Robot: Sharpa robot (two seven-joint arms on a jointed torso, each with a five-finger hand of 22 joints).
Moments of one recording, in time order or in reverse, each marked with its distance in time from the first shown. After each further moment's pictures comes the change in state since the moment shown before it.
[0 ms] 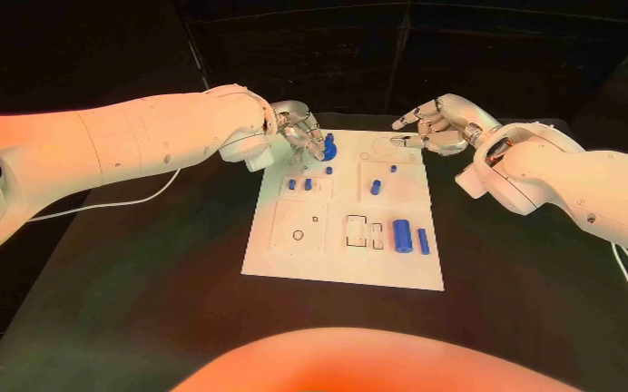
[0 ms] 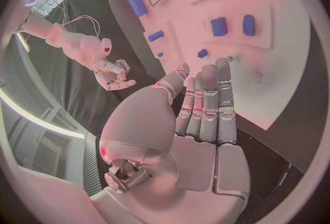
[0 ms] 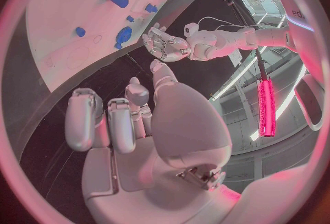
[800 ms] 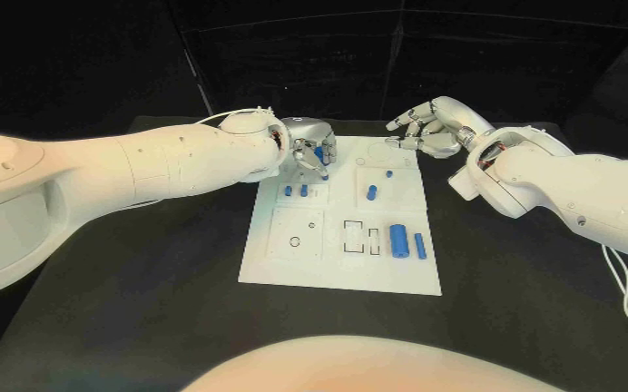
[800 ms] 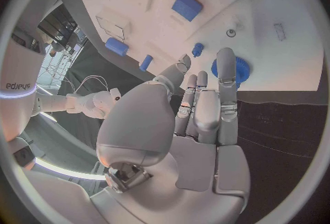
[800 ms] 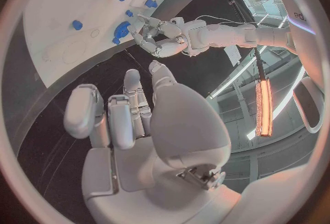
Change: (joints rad) left arm -0.065 0.103 -0.005 -0.127 -0.538 -0.104 0.273; left_hand 0.008 -0.065 0.028 -0.031 0.000 0.177 -0.024 -0.186 -0.219 0.138 -0.017 -0.307 -0.333 0.375 -0.029 0.331 0.366 0.000 0.273 -0.012 0.075 0.014; right arm 0.000 0.007 0.000 -0.003 0.002 -0.039 0.024; right_hand 0.012 0.012 0.001 0.006 0.016 0.006 -0.006 0.013 0.000 -0.158 -0.005 -0.247 -0.269 -0.004 -0.004 -0.073 0.000 0.015 -0.051 0.000 -0.065 -0.102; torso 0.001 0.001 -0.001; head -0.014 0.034
